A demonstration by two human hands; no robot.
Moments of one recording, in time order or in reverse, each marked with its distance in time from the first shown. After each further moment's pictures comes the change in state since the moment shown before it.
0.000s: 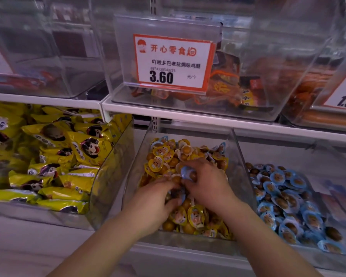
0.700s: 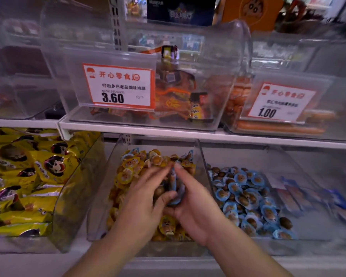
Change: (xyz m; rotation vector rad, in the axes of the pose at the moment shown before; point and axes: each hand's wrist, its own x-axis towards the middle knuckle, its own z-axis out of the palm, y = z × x) left_hand 0.001 0.068 -0.001 -0.299 0.309 0.237; right_hand -0.056 -0.017 -0.043 1.754 -0.194 0.425
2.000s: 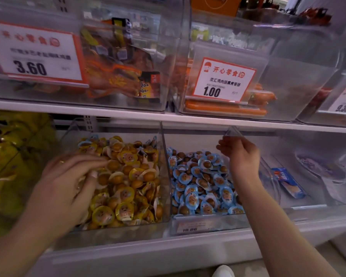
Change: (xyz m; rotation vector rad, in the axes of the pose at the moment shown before) left_hand -0.006 -0.031 -0.038 0.295 0.086 0.143; right_hand -0.022 -0.110 -0.142 -0.642 0.839 -0.735
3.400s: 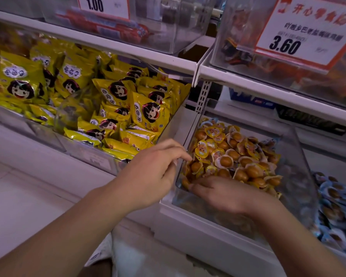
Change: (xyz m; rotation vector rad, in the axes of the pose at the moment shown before) left_hand -0.060 -0.039 -0.083 -0.100 -0.224 -0.243; right_hand -0.177 -0.012 0.194 -1.043 -1.575 -0.404
